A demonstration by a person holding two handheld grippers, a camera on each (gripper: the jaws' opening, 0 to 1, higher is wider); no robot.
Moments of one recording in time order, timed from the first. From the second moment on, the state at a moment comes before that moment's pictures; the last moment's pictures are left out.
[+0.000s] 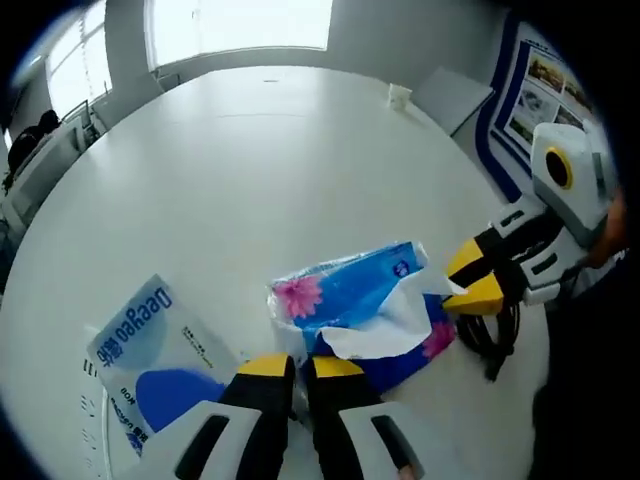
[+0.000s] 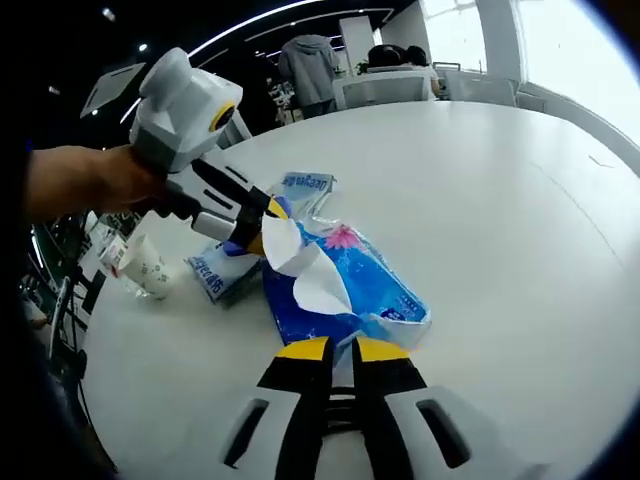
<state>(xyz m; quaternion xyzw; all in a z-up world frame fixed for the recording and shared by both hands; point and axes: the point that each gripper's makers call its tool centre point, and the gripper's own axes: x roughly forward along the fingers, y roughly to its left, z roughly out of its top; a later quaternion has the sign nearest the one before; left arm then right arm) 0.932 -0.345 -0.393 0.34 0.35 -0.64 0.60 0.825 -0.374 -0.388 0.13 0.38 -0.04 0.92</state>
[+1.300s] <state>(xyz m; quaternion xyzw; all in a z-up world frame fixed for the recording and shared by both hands) 0.913 -0.335 -0.318 0.19 0.36 -0.54 0.74 0.844 -0.432 -0.296 -0.01 0.30 0.01 0.95</state>
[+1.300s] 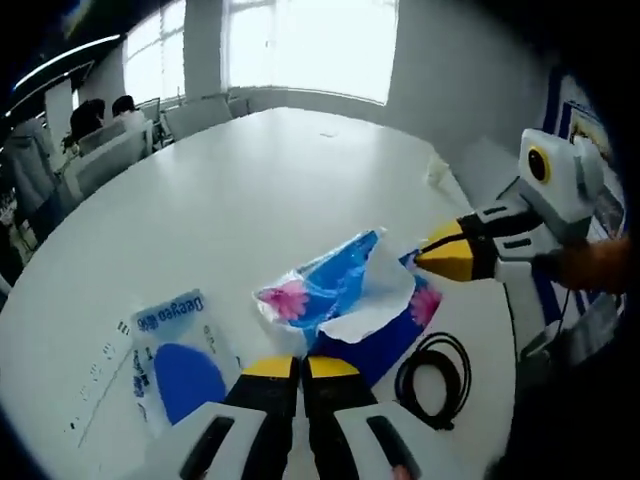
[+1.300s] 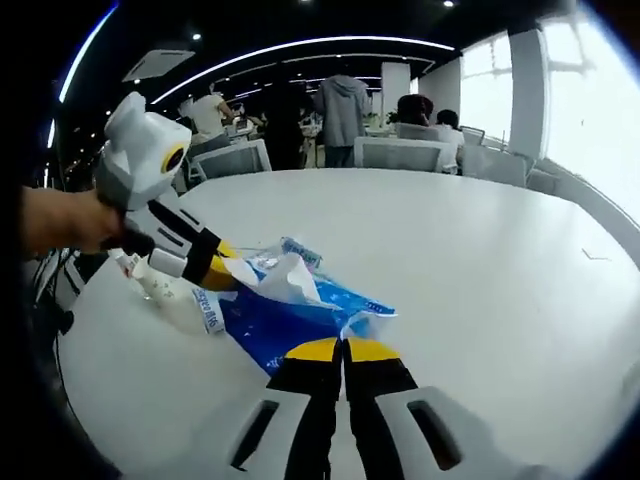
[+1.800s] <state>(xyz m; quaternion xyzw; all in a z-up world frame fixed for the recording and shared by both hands) 0.895 -0.348 -0.337 0.11 0.40 -0.49 0.77 0.861 -0.462 -0.303 -0.06 0.31 0.07 0.95</state>
